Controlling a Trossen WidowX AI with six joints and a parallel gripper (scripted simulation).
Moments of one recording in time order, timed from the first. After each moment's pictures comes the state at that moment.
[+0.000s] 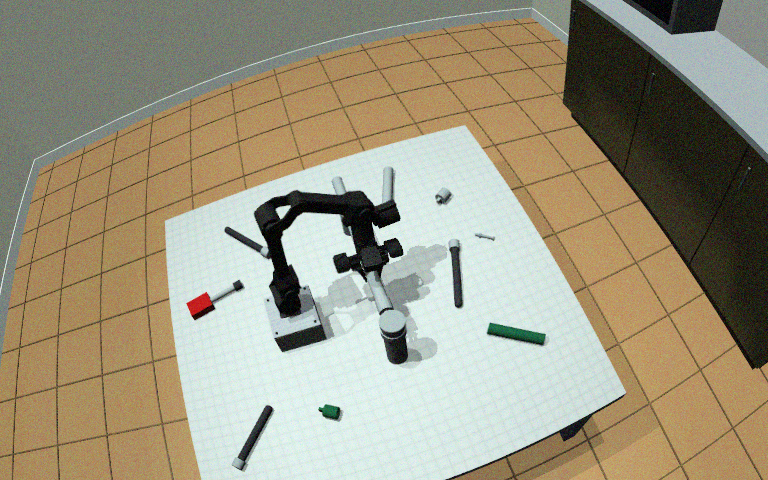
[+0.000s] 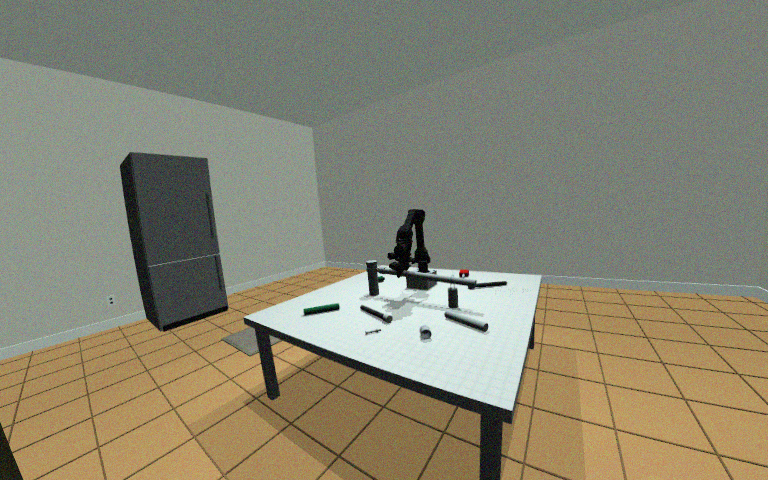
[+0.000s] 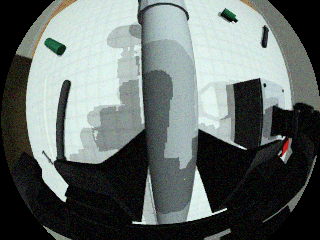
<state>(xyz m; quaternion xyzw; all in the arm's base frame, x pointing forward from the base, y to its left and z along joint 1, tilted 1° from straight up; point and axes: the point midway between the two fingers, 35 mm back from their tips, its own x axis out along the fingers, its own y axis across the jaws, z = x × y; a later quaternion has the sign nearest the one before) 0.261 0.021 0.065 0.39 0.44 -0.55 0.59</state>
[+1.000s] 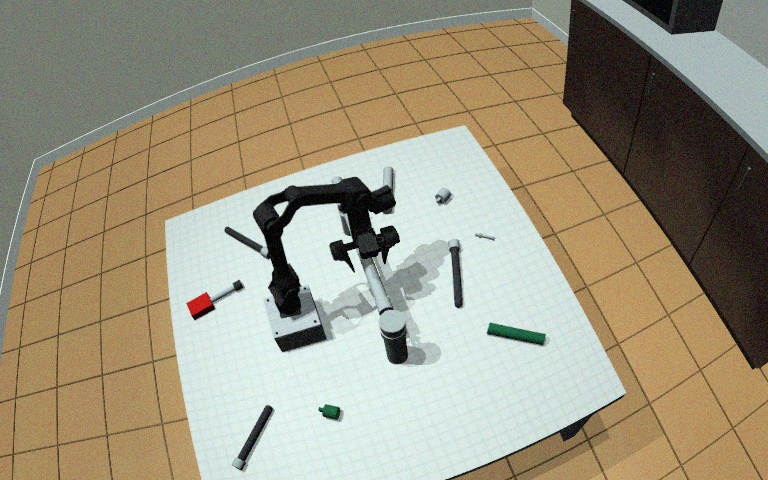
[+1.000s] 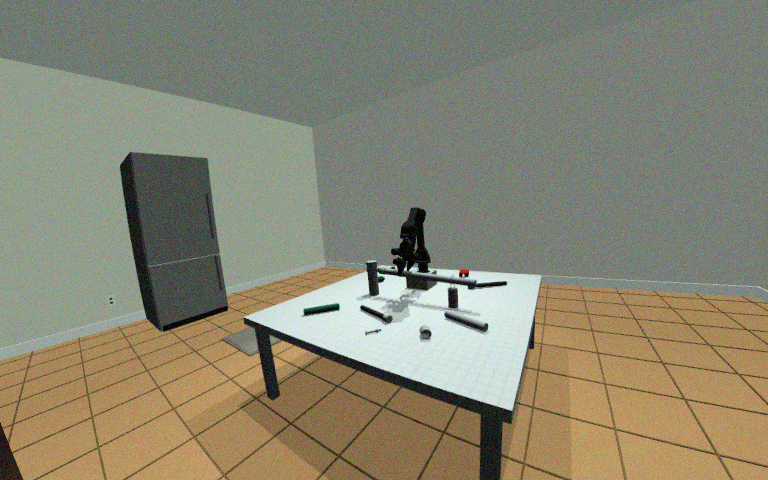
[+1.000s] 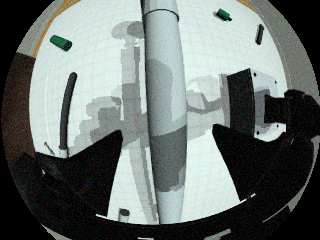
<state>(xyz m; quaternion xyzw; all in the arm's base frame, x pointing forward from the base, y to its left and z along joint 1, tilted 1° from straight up) 0.258 0.047 0.089 0.39 0.44 -0.55 0.59</state>
